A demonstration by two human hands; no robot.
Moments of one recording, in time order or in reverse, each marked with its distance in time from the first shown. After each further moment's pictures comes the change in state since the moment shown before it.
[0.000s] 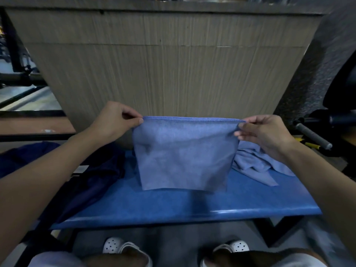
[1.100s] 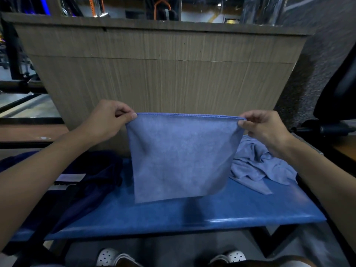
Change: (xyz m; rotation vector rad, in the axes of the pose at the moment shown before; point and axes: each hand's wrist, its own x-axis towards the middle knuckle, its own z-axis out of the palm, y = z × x) left_hand 0.006 0.021 -0.025 0.039 0.041 0.078; right_hand 0.012 -0.026 -0.008 -0.282 0.038 -0.233
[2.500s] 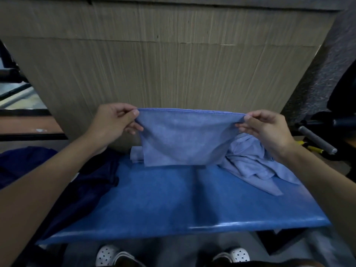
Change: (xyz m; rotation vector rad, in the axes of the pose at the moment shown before) left_hand 0.015 -0.038 0.053 -0.558 0.024 -0.257; right_hand 0.030 0.048 0.026 0.360 0.026 0.080
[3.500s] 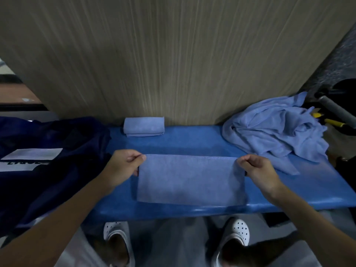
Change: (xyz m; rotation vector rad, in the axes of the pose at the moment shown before) left_hand -0.062 -0.191 0.044 0.206 -0.127 -0.389; right_hand -0.059 0.201 -0.015 -0.347 -0.007 0.361
